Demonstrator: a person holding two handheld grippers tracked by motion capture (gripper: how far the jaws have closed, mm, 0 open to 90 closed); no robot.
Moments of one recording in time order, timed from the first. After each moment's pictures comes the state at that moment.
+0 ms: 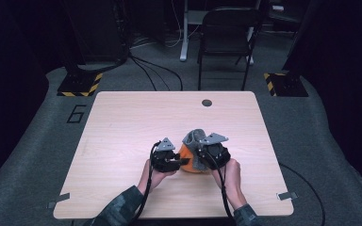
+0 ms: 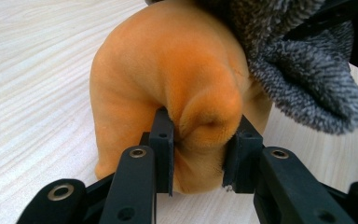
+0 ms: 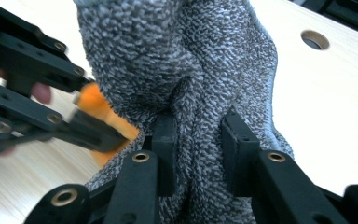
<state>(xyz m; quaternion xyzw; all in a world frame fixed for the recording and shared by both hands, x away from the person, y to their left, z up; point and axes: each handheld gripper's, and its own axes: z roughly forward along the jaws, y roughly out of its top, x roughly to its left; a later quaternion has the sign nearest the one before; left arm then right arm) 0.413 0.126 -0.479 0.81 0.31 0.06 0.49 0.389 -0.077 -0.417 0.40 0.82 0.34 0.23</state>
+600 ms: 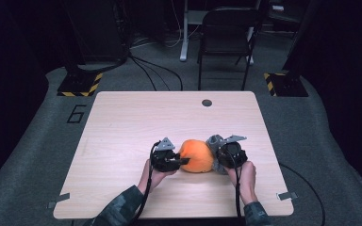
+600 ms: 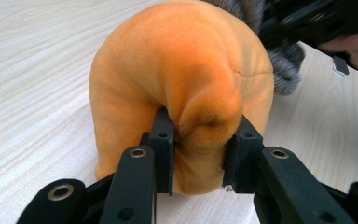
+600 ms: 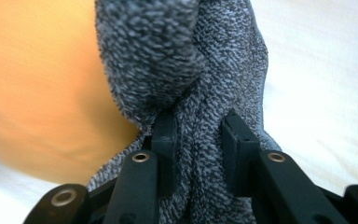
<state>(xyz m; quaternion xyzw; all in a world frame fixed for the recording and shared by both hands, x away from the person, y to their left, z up) 0.414 0.127 -0.480 0.81 0.32 0.05 0.49 0.414 -0.137 -0.460 0.50 0.80 0.28 0.20</state>
